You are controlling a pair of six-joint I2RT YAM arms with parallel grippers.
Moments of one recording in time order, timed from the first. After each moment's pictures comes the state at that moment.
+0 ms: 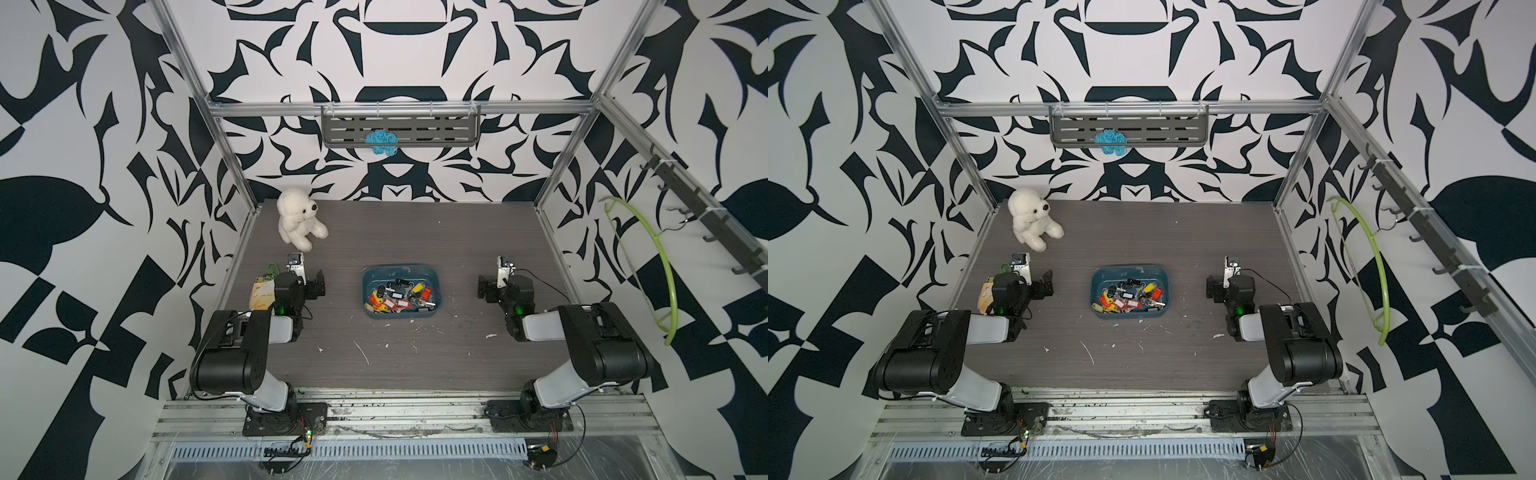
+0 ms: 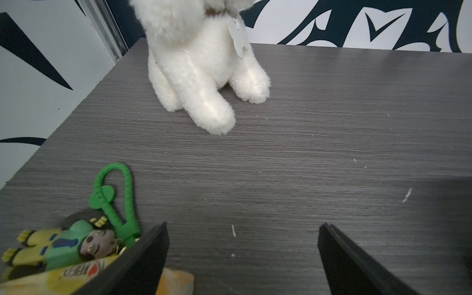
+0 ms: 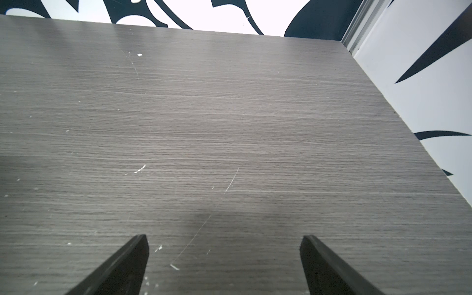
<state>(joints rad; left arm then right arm) -0.04 1.54 0.37 0.77 -0.01 -0.03 0.05 1.57 0.35 0.75 0.07 0.00</state>
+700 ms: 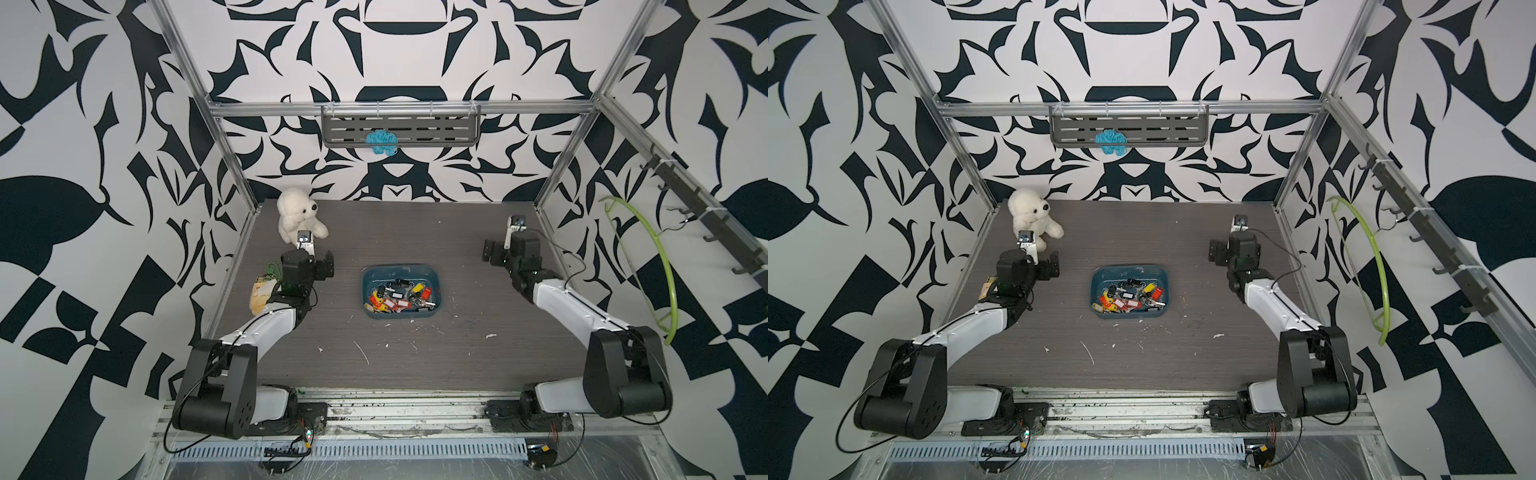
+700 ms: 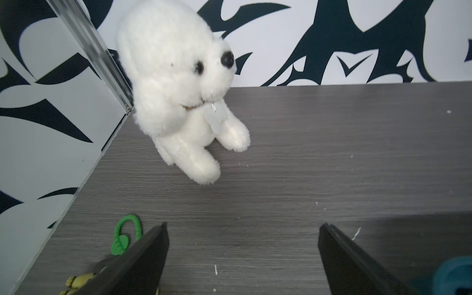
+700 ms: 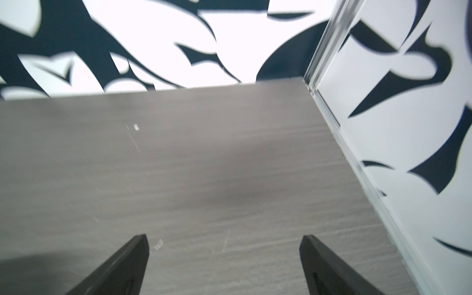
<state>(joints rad) -0.20 1.31 0.67 0.25 -0.18 -0.05 0.09 1.39 0.95 -0.09 0.17 0.15</state>
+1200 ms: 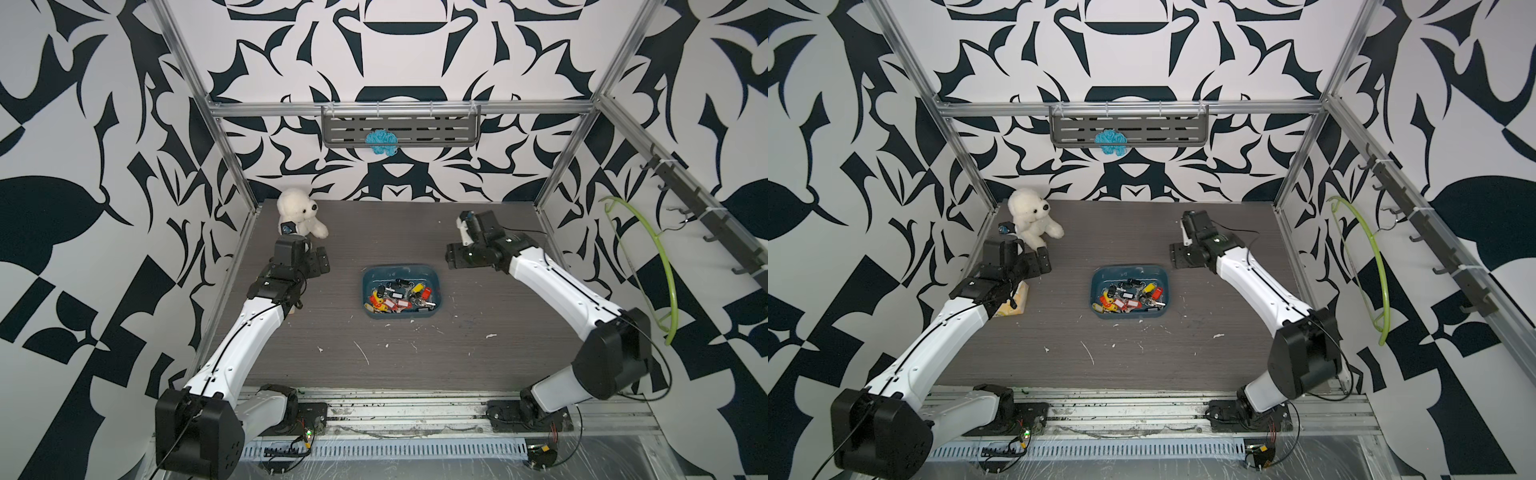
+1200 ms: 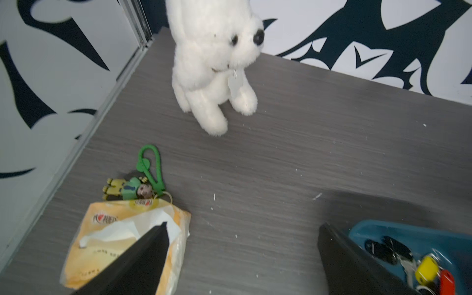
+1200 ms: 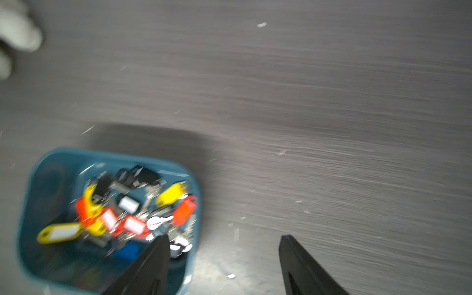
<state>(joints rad) -0.23 1.14 0.90 -0.42 -0.18 -0.32 0.46 1.57 1.38 -0.79 0.03 0.29</state>
